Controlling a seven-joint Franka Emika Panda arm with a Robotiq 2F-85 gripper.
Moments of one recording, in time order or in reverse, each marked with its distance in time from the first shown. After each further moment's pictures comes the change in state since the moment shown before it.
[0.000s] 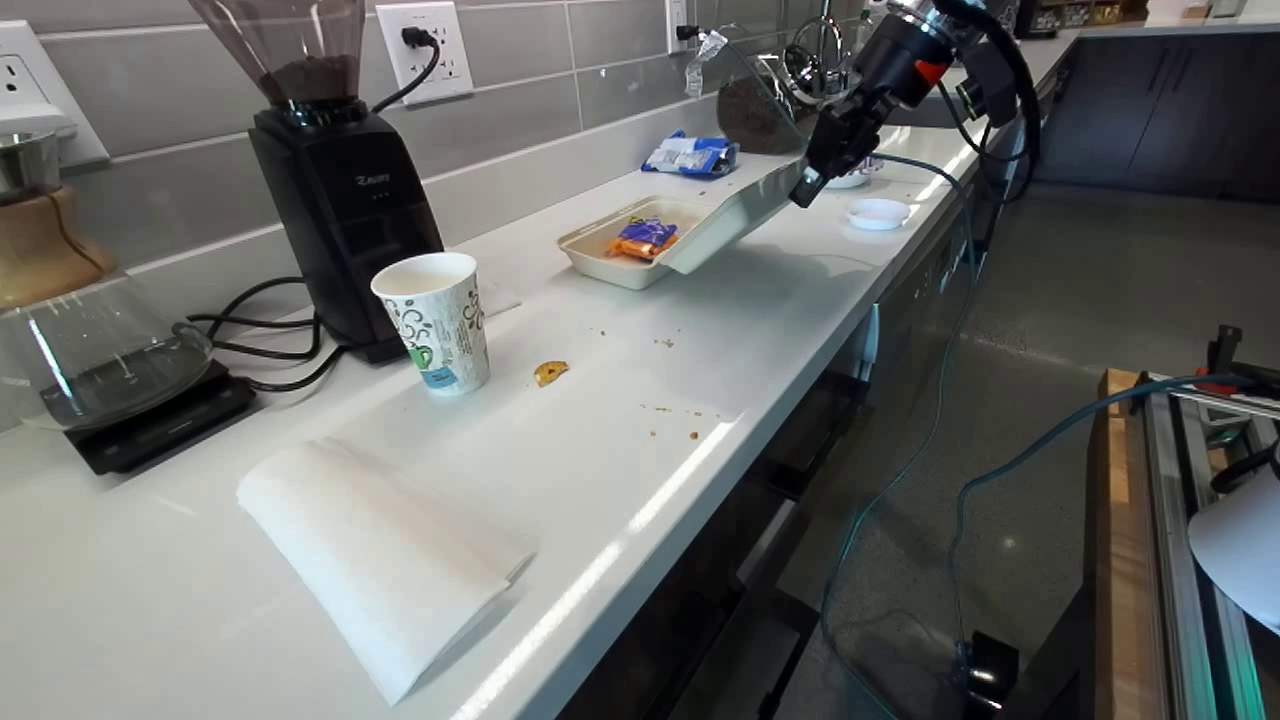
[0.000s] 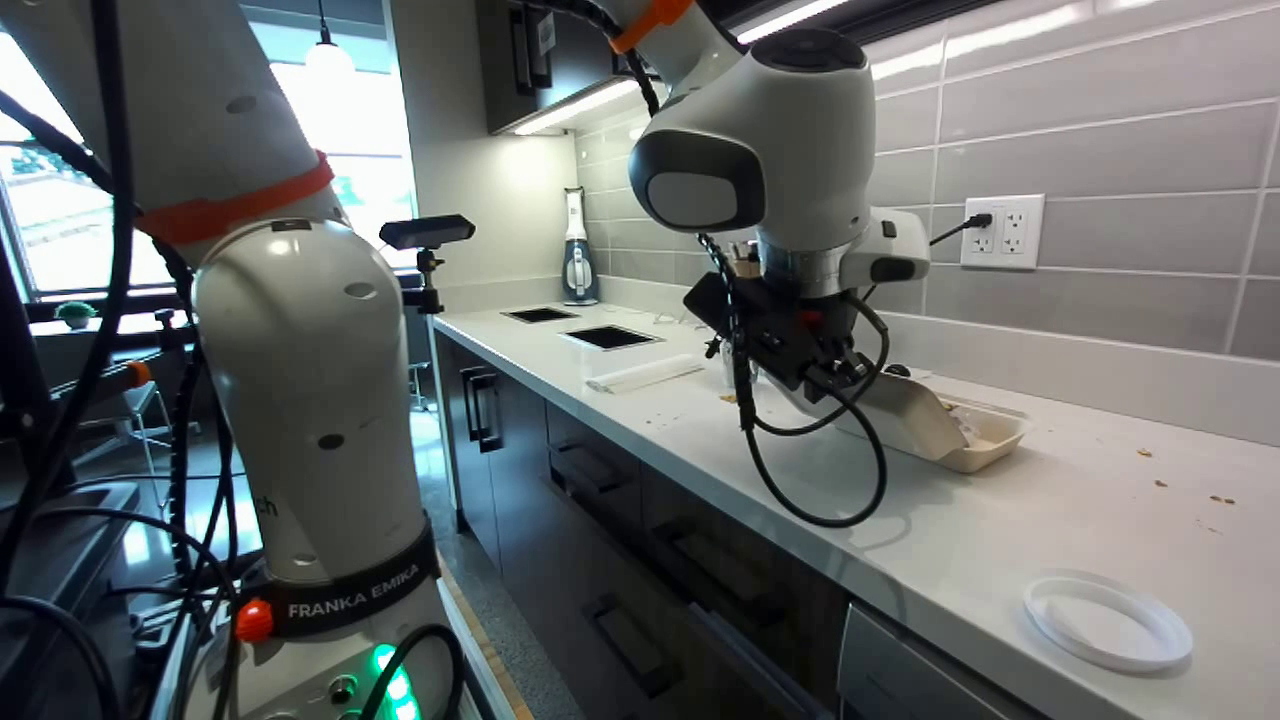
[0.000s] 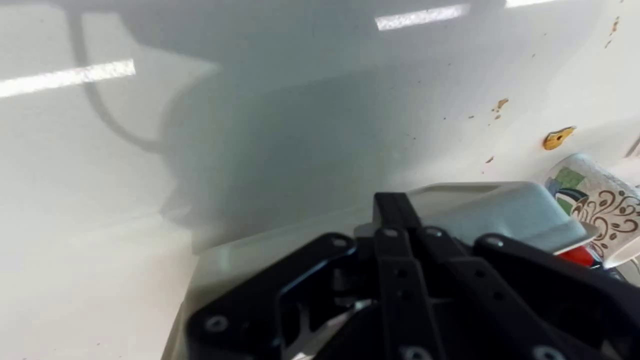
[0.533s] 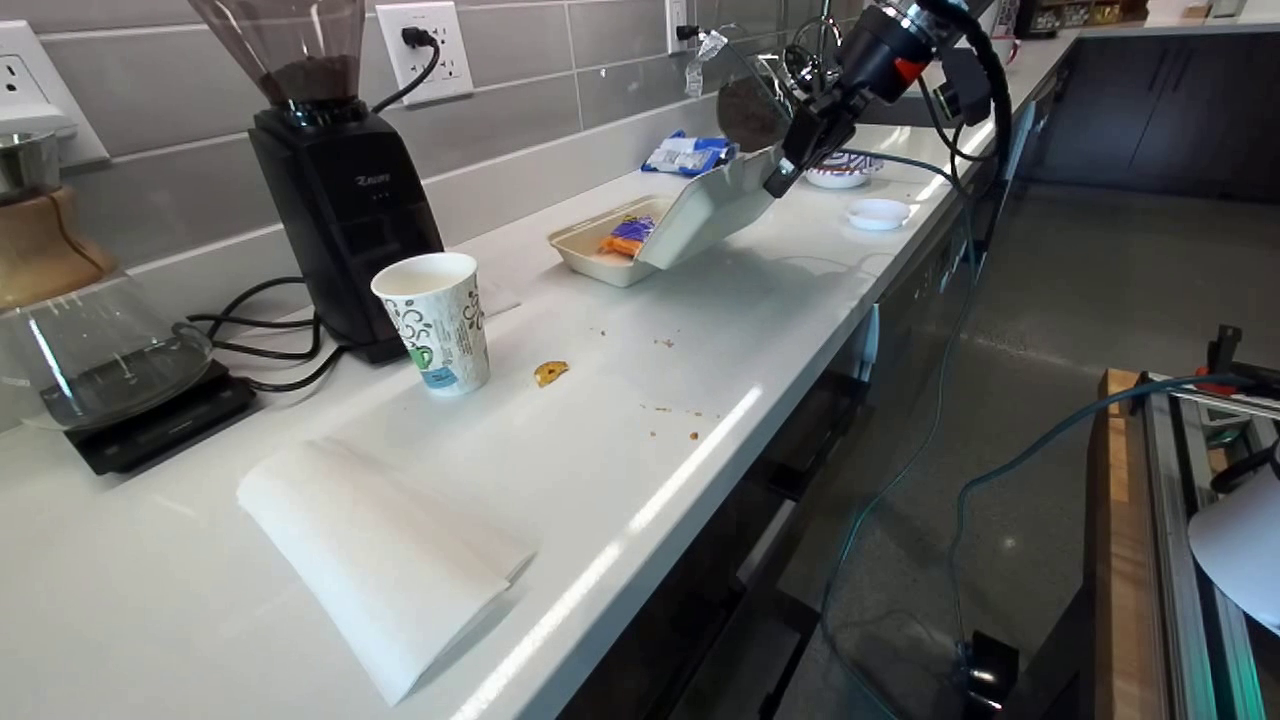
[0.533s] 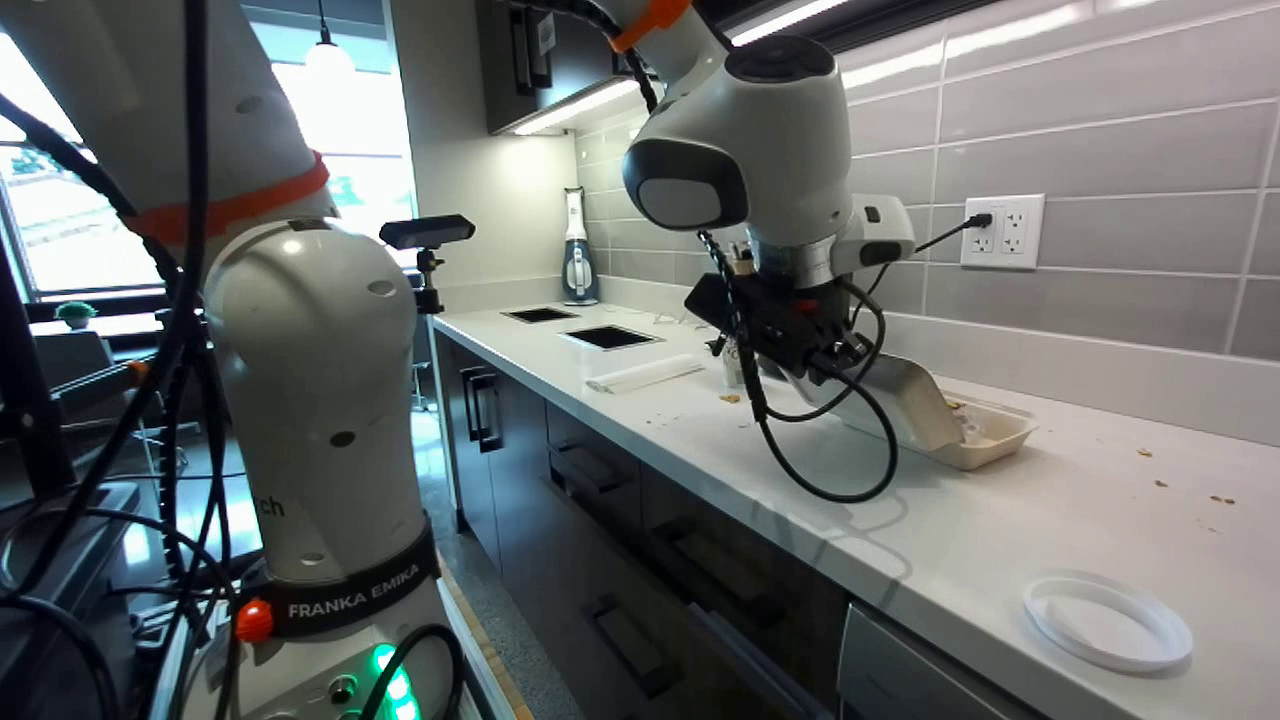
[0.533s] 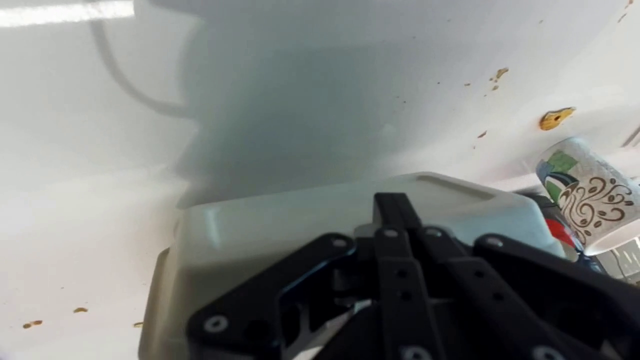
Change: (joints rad) arm 0.091 0.000 0.000 0.005 0.129 0.106 -0.126
